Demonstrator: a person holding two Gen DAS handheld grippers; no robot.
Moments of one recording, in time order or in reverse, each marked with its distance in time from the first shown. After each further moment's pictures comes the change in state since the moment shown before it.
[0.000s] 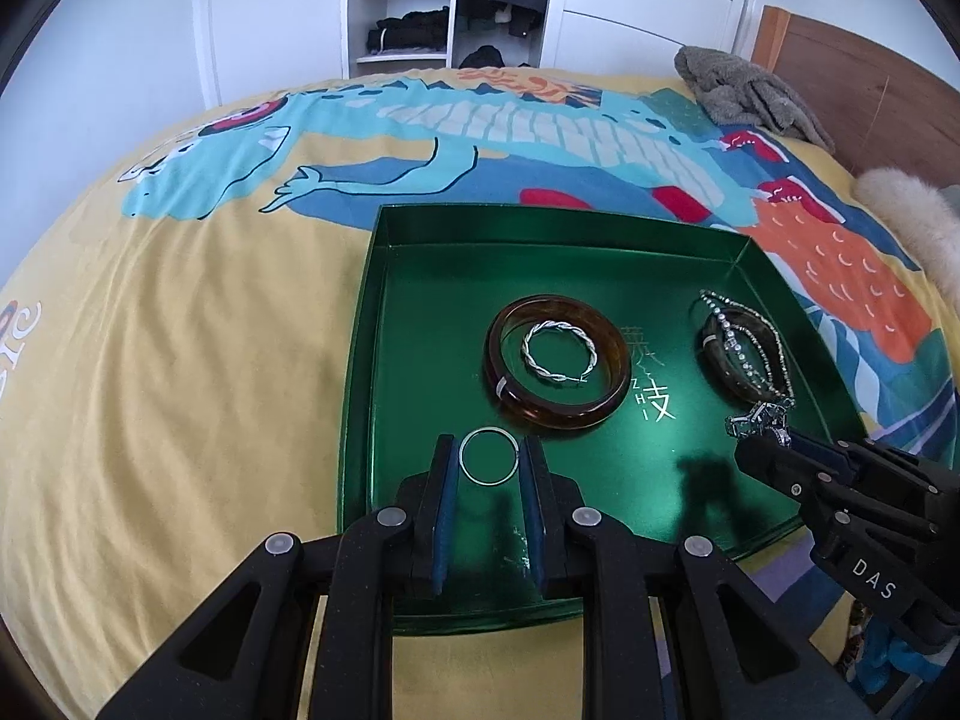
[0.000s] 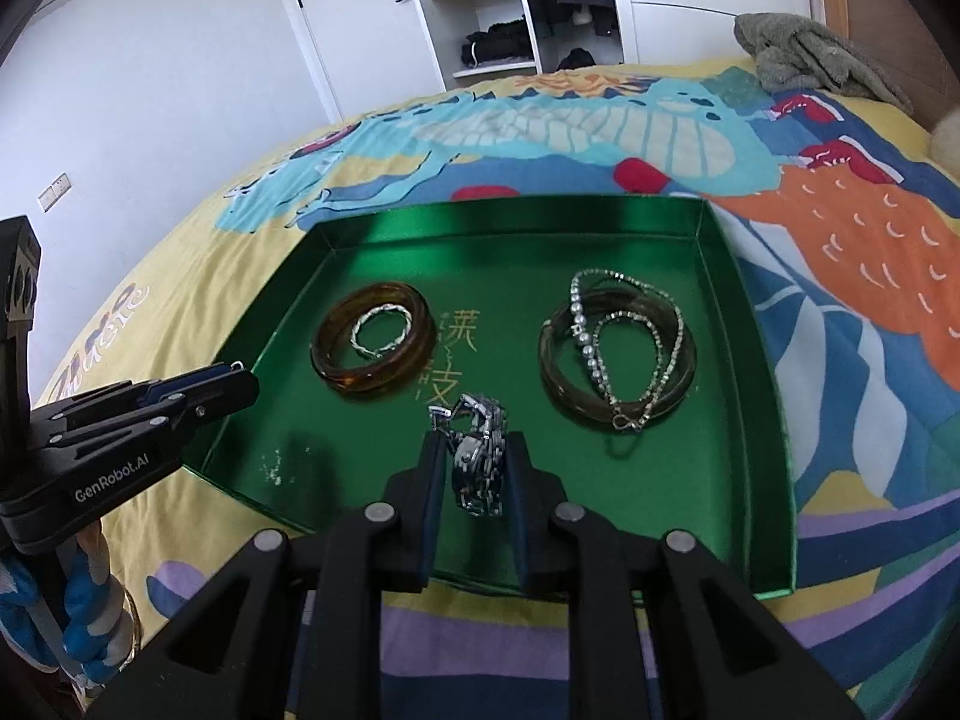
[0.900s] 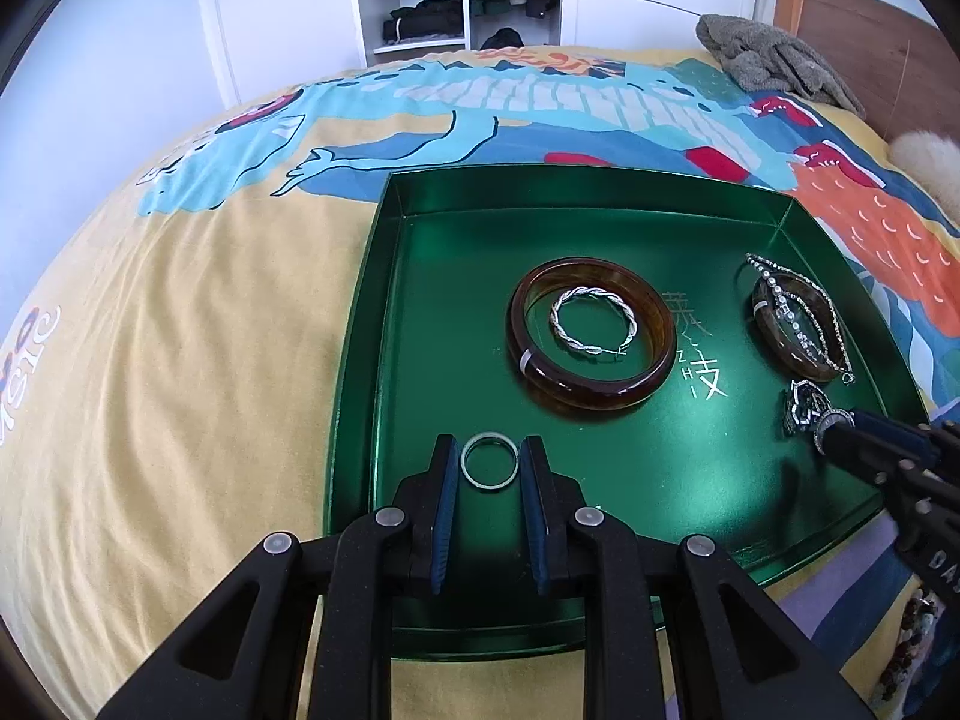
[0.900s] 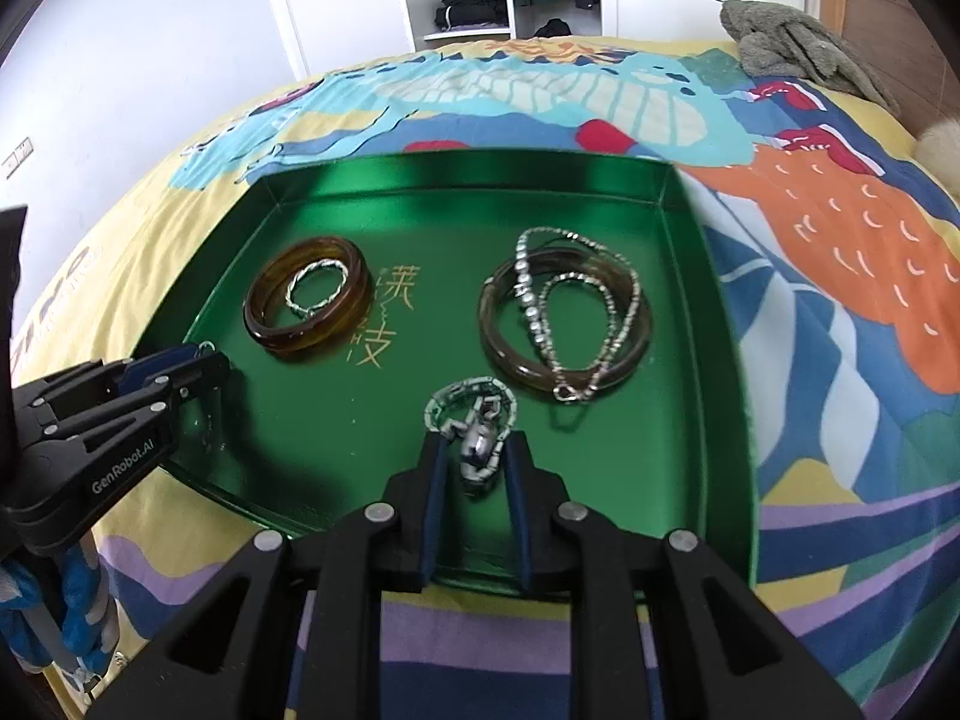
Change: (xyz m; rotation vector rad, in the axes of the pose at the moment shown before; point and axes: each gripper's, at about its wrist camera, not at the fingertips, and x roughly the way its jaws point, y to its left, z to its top) left arm 0.018 -0.005 -0.005 0.021 0.034 0.105; right arm 0.005 -0.009 -0.002 -0.017 0.079 -0.115
